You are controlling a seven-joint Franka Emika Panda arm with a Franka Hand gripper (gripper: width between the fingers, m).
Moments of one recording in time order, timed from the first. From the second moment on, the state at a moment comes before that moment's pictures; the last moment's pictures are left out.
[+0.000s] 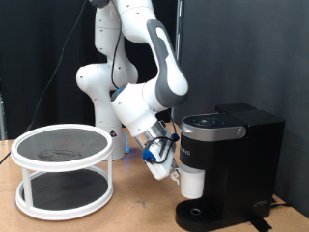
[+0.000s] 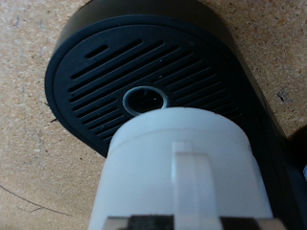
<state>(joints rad) 0.20 0.10 -0.08 -2.54 1.43 2.66 1.76</state>
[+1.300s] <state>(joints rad) 0.20 0.19 -0.04 -2.50 1.54 2.71 1.70</state>
